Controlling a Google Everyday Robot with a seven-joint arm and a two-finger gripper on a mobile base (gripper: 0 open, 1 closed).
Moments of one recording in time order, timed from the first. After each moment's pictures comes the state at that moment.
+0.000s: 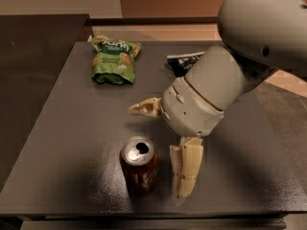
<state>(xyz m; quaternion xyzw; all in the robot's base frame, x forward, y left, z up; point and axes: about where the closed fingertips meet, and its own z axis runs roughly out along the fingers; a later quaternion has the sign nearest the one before) 0.339 0.006 0.890 -0.80 0.50 0.27 0.21</state>
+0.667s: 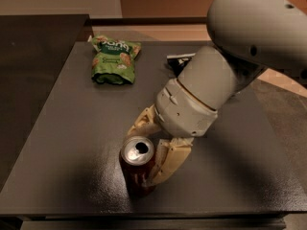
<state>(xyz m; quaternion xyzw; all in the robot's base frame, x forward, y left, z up) 0.336 0.013 0.887 -0.80 0.49 0.28 0.19</state>
